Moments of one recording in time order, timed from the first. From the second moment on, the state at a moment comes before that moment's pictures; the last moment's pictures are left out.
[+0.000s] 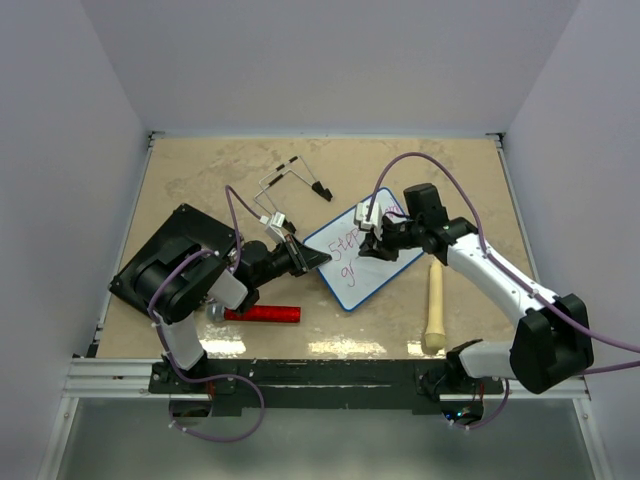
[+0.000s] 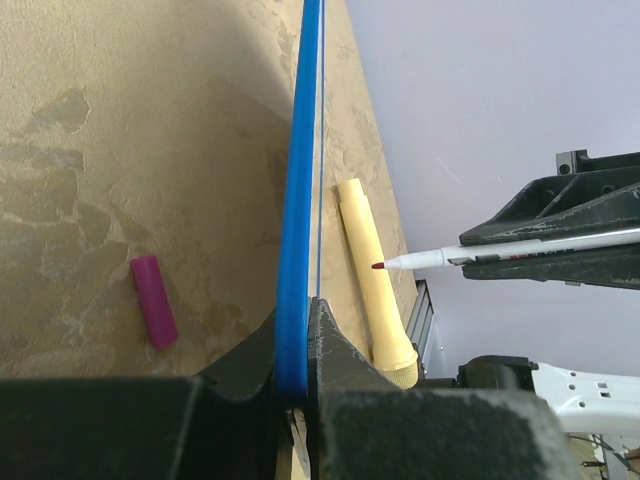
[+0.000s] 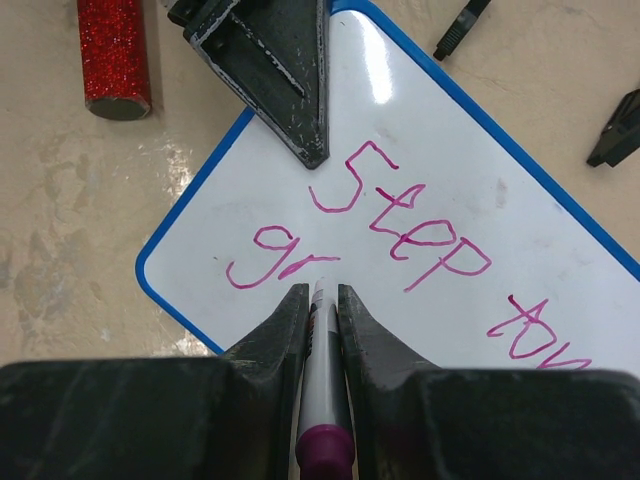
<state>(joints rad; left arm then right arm) -0.60 1.80 0.42 1.26 0.36 -1.06 0.42 1.32 0.95 -0.47 -0.72 -0.75</state>
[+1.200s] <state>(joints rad) -0.60 1.80 0.42 1.26 0.36 -1.06 0.40 1.34 0.94 -0.43 -0.77 -0.75</state>
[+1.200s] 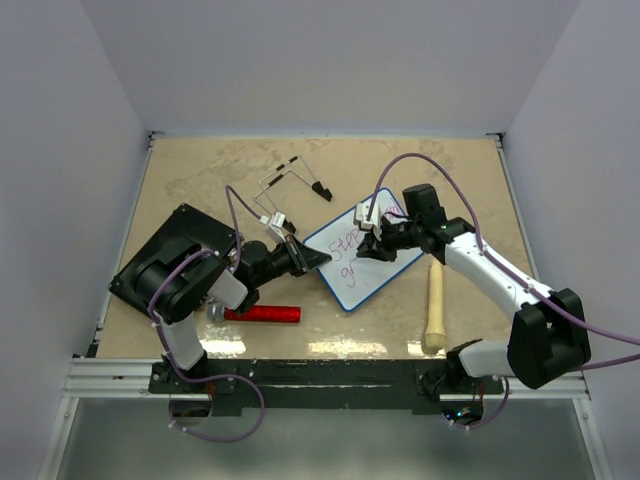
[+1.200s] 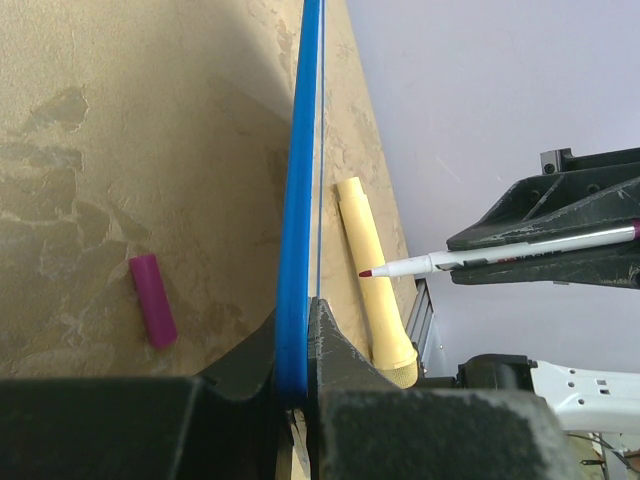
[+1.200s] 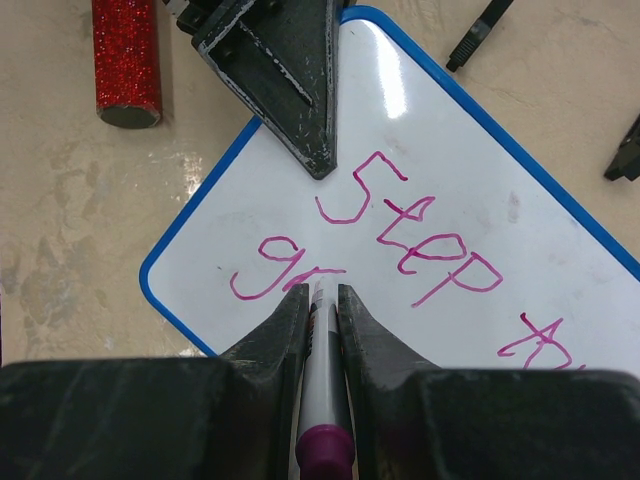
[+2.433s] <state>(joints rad) -0.60 1.81 0.41 1.26 0.36 -1.06 0.41 1.42 0.94 -0.41 -0.69 -0.69</state>
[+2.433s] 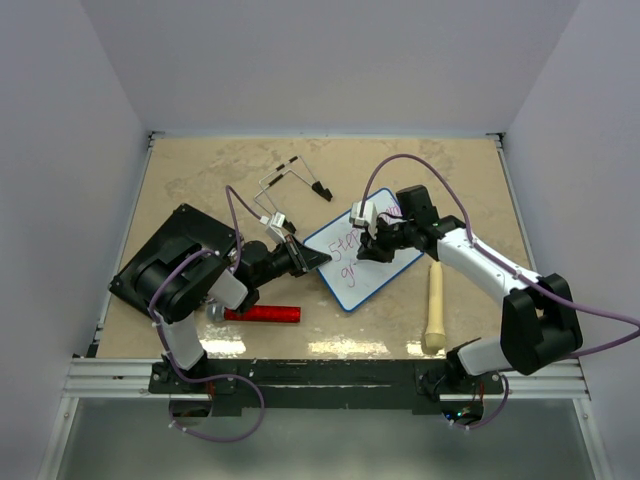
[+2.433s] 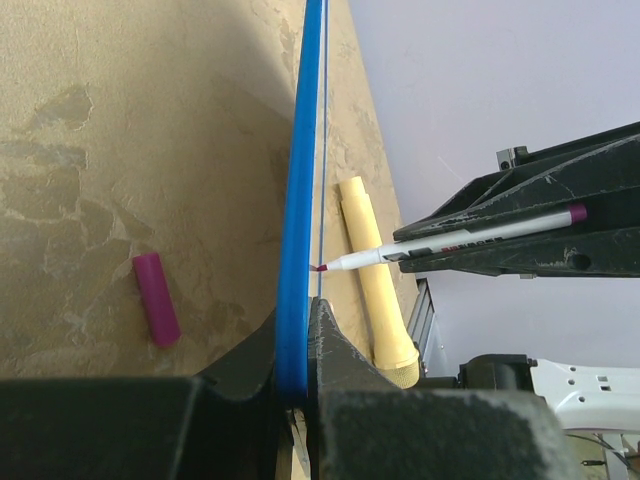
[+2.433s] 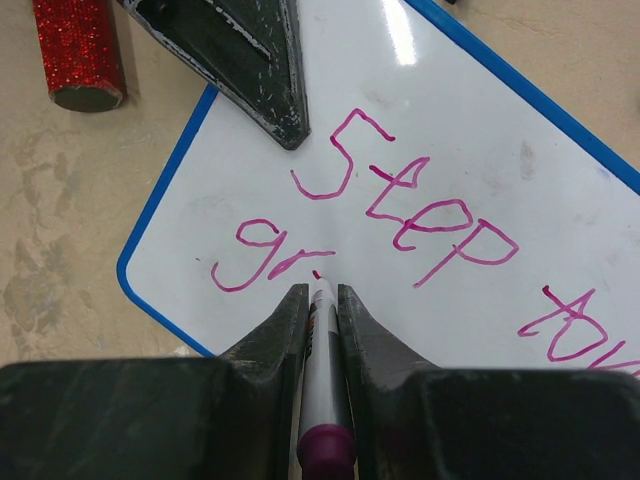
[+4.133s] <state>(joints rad) -0.60 1.81 0.41 1.27 0.36 -1.06 0.42 1.42 0.94 -0.46 -0.66 -0.72</state>
